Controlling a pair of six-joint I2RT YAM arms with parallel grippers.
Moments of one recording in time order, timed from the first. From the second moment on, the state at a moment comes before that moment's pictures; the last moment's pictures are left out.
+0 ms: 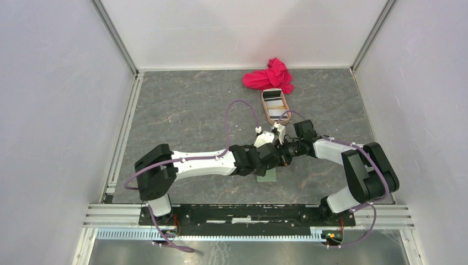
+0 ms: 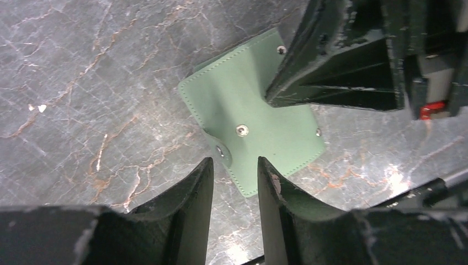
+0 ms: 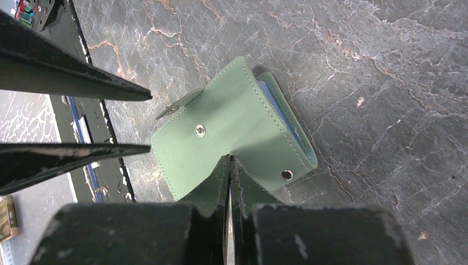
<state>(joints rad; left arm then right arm) -1.21 1.73 1.19 -0.47 -0.37 -0.72 0.32 1.52 0.61 -0.17 -0.88 -0.26</state>
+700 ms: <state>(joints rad) -1.21 1.78 1.21 -0.52 -0.41 -0.72 0.32 1.52 0.61 -0.17 -0.88 -0.26</state>
